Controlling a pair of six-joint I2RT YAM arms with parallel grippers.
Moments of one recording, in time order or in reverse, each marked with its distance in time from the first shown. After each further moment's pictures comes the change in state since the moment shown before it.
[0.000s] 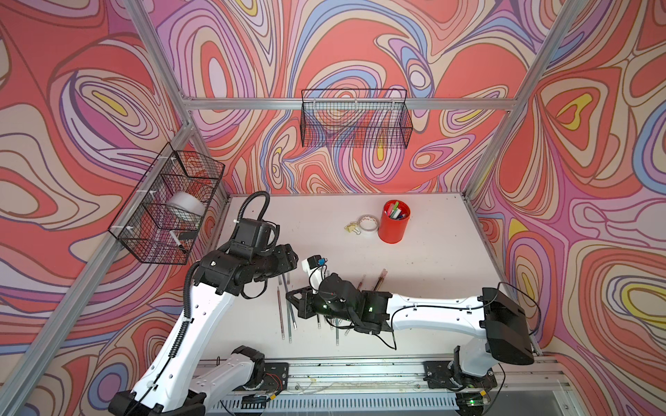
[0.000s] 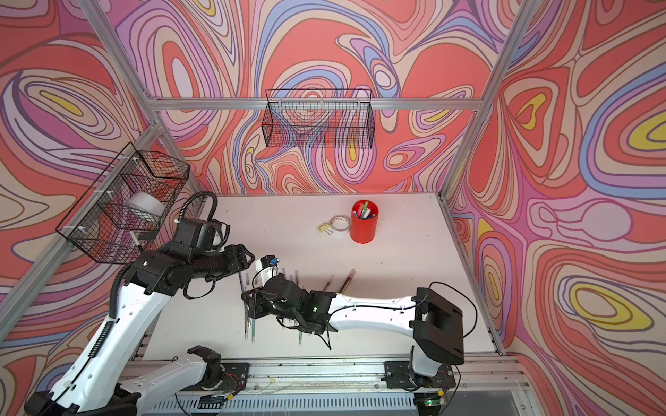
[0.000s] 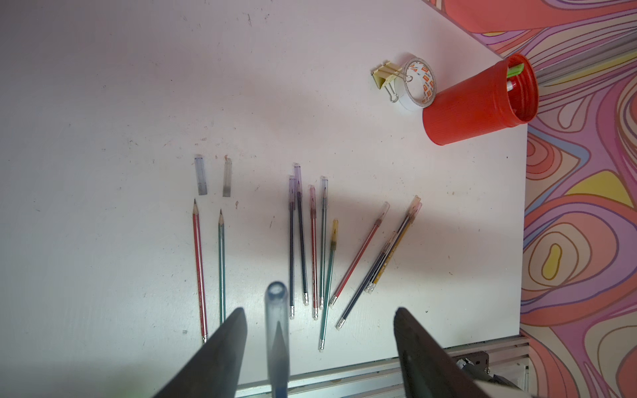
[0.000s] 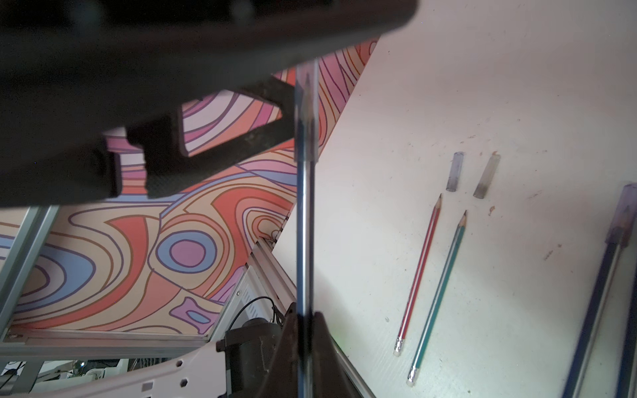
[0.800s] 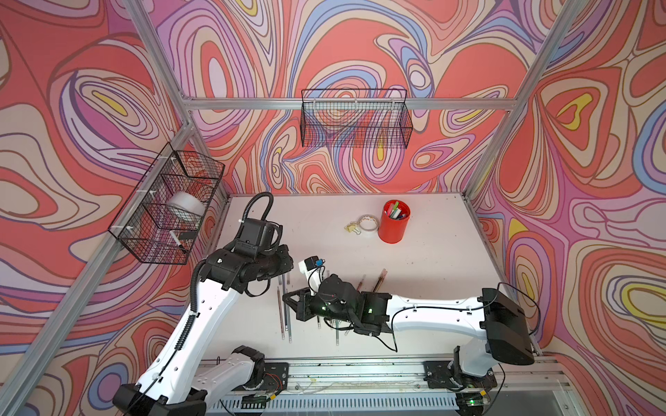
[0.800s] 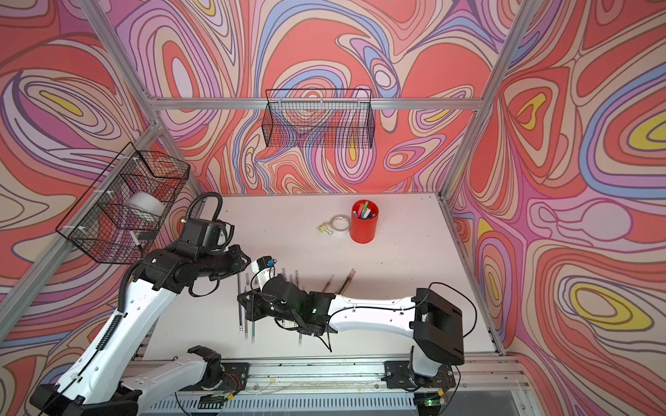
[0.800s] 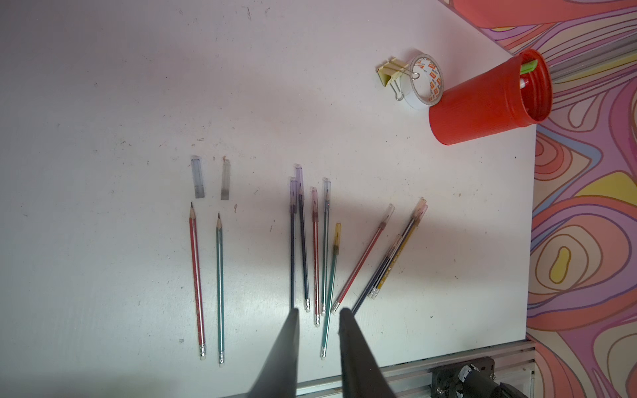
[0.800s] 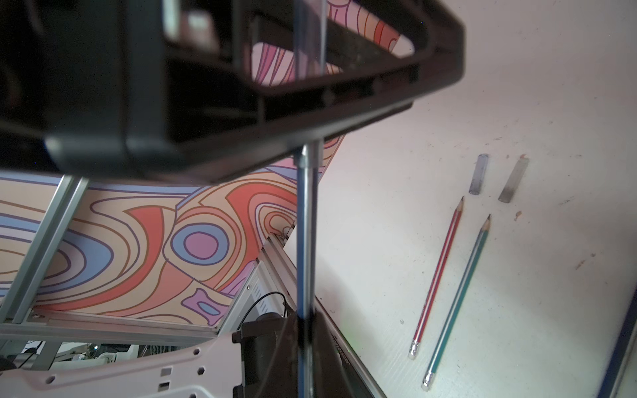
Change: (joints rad) left arm -0.002 0.020 -0.035 0.040 -0.007 0.010; right arm 0.010 0.001 0.005 0.024 -0.020 -0.014
